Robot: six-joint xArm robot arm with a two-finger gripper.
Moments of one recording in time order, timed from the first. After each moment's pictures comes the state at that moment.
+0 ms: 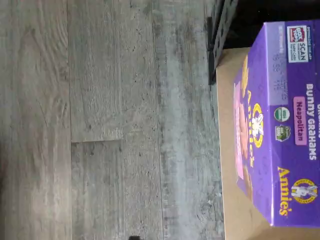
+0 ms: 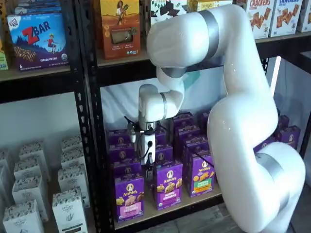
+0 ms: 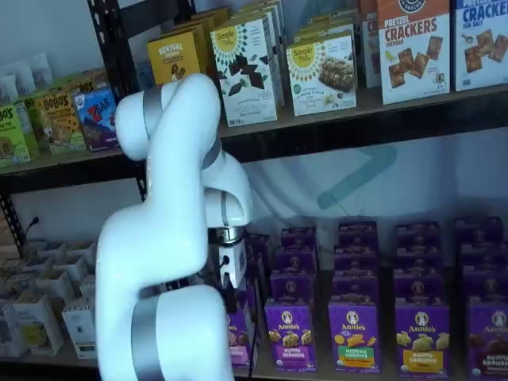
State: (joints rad) arm 0.31 0.70 -1.23 0.17 0.59 -1.40
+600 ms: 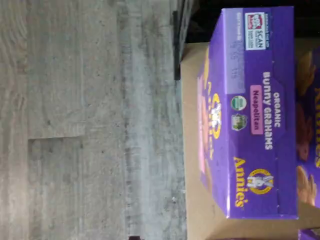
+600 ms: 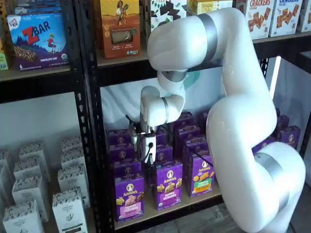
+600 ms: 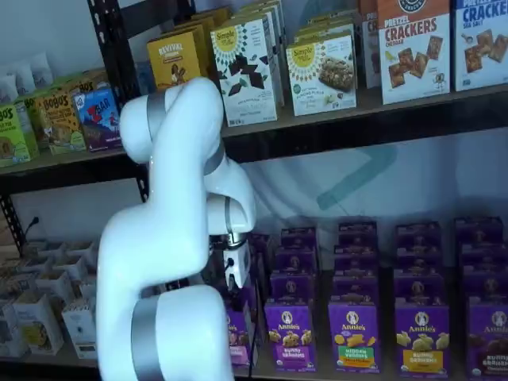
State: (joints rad) arm 0.30 0.73 -1.23 0.15 0.46 -1.40
